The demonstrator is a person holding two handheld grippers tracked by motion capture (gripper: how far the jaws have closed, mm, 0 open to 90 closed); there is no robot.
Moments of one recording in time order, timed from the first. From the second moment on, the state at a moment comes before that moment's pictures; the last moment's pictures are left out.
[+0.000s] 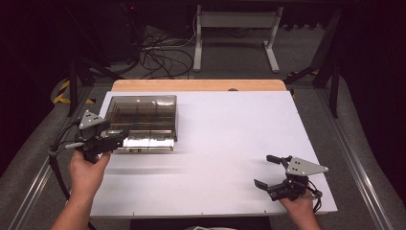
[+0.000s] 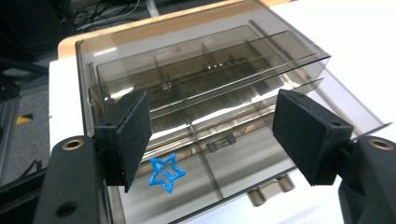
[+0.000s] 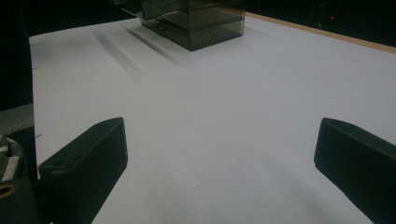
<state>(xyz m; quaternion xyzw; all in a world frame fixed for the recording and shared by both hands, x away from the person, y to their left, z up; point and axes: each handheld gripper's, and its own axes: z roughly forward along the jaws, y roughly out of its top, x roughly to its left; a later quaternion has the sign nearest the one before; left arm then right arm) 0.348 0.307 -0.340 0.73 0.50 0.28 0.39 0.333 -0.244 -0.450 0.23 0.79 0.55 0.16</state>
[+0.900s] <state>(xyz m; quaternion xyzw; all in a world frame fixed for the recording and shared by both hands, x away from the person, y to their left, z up) 0.303 0.310 -0.351 0.74 0.42 0.26 0.45 0.332 -0.244 -0.450 0.23 0.79 0.55 0.15</state>
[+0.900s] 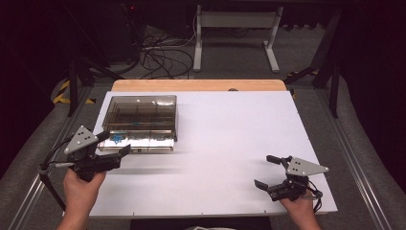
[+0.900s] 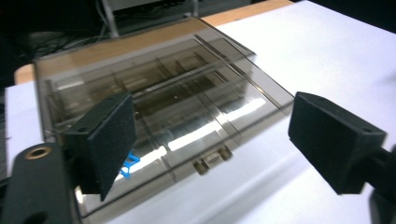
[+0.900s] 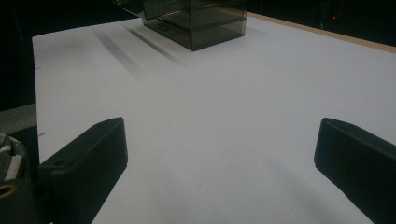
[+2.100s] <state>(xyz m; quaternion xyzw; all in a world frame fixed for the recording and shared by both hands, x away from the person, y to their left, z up) 0.275 0.306 -0.426 0.75 0.39 0.26 0.47 0.331 -0.243 -0.451 0.22 0.79 0.55 0.15</state>
